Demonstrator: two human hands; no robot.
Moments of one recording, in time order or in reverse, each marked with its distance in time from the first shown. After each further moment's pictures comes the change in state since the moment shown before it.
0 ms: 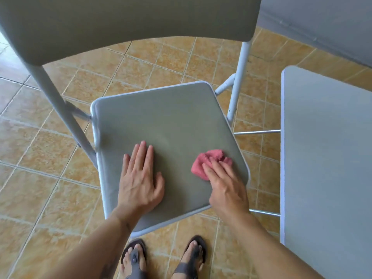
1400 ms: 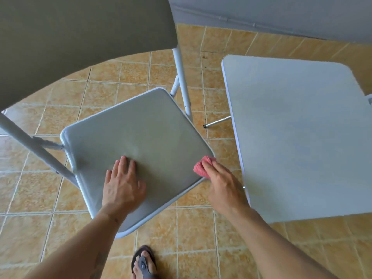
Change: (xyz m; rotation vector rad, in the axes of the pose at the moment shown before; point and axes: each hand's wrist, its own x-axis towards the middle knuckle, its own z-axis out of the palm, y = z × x) left_hand -0.001 0.026 -0.025 0.227 -0.256 0.039; right_hand -0.079 0.018 -0.048 0.297 0.068 0.294
